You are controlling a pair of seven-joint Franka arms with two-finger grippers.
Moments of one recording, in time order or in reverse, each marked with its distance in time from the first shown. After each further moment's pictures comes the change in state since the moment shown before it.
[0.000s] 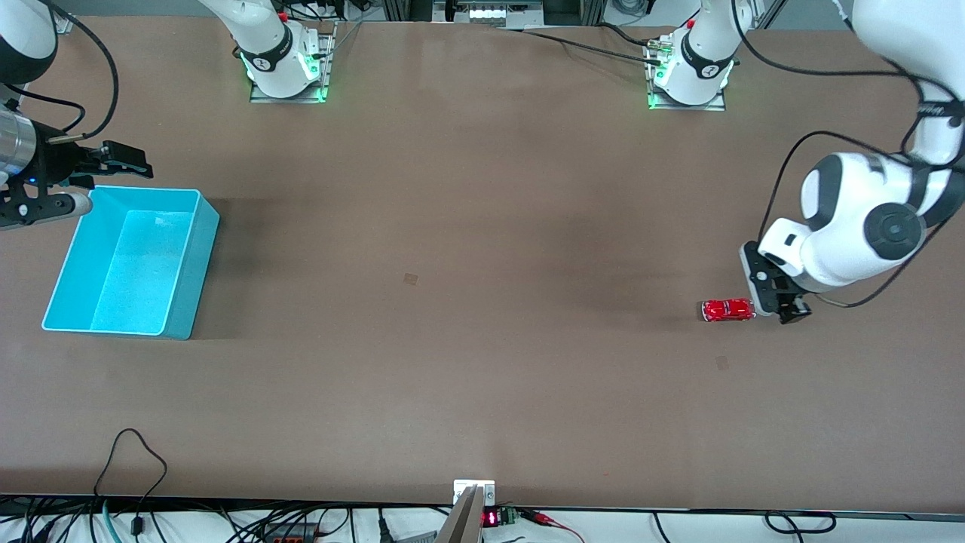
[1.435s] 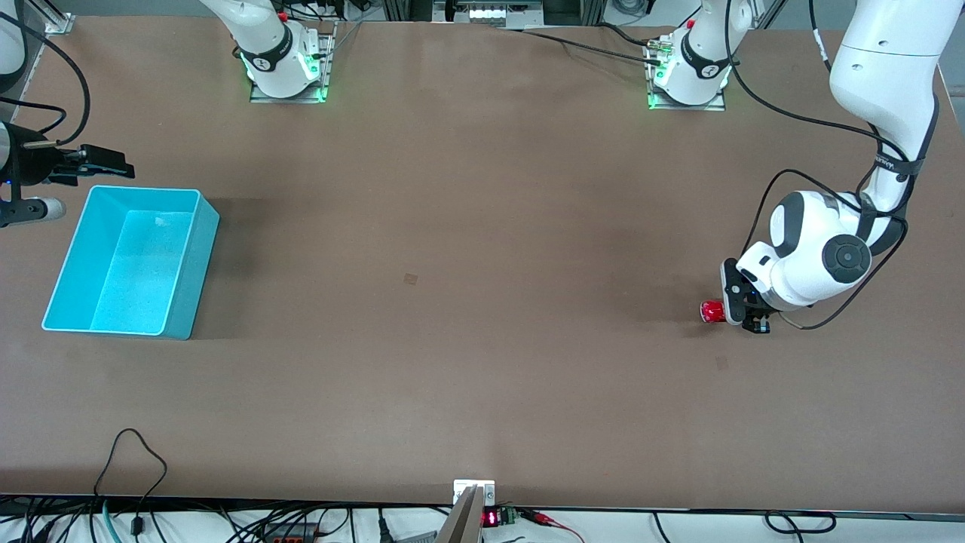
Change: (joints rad) left arm 0.027 0.166 -0.008 -0.006 0.000 0.236 0.165; right arm -0.060 0.017 0.001 0.001 0.000 -0.017 -0.006
